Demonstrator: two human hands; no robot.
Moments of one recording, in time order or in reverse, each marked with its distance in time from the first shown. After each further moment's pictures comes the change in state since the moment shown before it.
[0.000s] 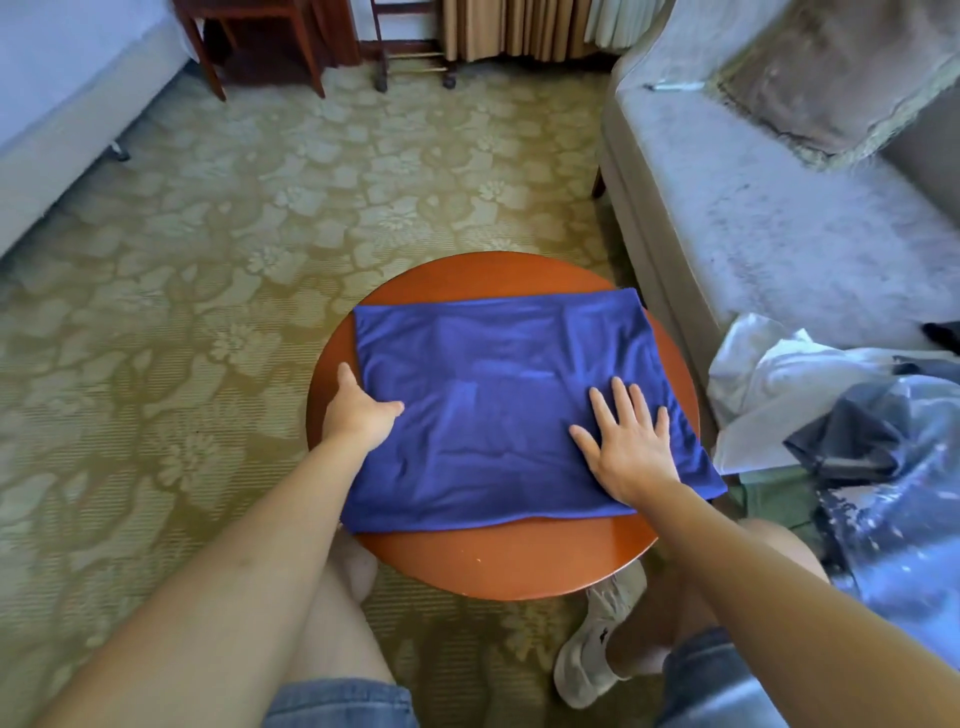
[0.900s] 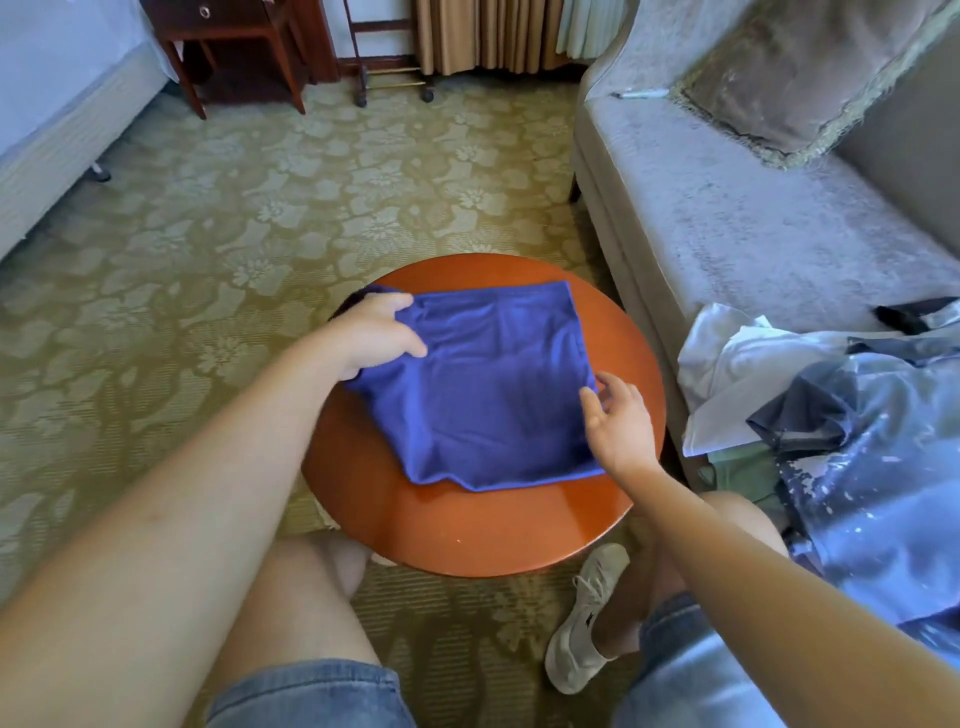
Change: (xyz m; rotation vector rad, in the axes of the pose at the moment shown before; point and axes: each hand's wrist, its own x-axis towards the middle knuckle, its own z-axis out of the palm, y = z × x) left_hand -0.034 0.102 -0.040 0.113 -0.306 0.312; right_hand -0.025 -0.007 -0.035 0.782 0.205 0.216
